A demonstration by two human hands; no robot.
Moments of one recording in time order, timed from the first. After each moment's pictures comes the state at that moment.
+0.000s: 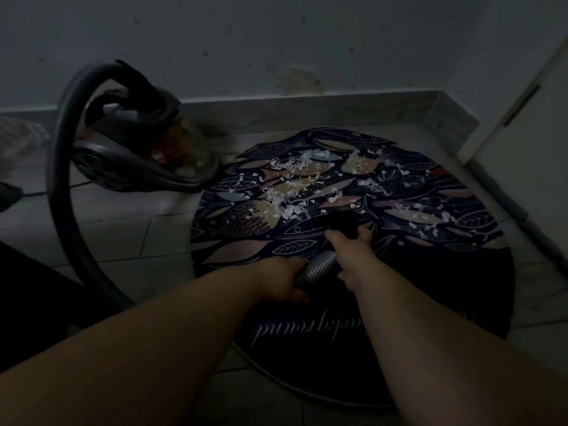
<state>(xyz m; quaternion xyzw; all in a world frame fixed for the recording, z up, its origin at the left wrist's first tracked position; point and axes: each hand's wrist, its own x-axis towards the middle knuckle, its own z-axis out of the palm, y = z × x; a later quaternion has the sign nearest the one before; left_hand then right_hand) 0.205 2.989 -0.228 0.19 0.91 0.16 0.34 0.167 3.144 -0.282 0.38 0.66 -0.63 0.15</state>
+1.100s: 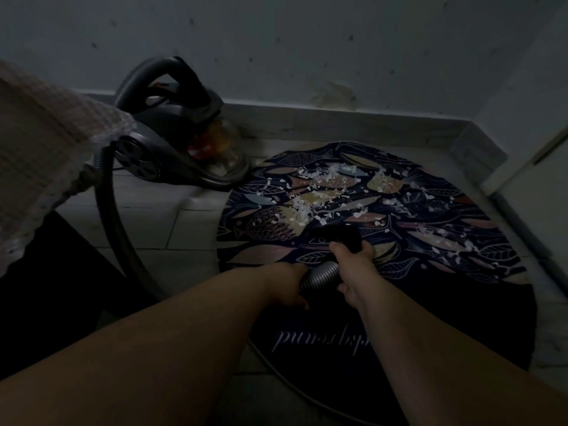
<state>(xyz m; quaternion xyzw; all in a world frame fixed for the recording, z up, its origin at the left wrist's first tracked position) 0.209 2.925 -0.227 0.17 0.92 0.15 0.33 0.173 3.075 -0.281 0.36 0.67 -0.63 0.16</state>
